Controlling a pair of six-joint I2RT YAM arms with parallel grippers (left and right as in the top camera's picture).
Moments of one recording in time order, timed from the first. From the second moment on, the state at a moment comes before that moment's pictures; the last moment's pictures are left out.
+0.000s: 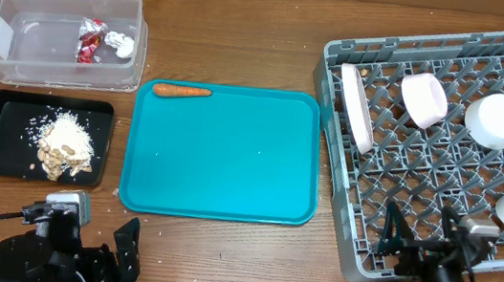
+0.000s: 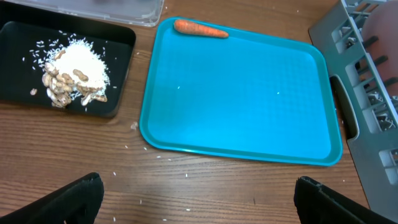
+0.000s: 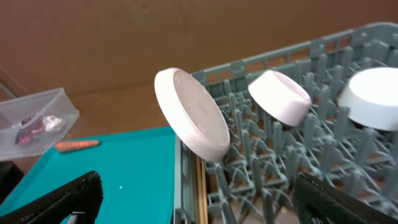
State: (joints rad) left arm -0.02 0.44 1.12 -1.41 0.06 -0.24; right arm 0.11 0.08 0.53 -0.68 -0.07 0.25
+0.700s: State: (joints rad) left arm -0.02 0.44 1.12 -1.41 0.06 -0.24; right arm 0.13 0.01 0.02 0.06 -0.01 0.20
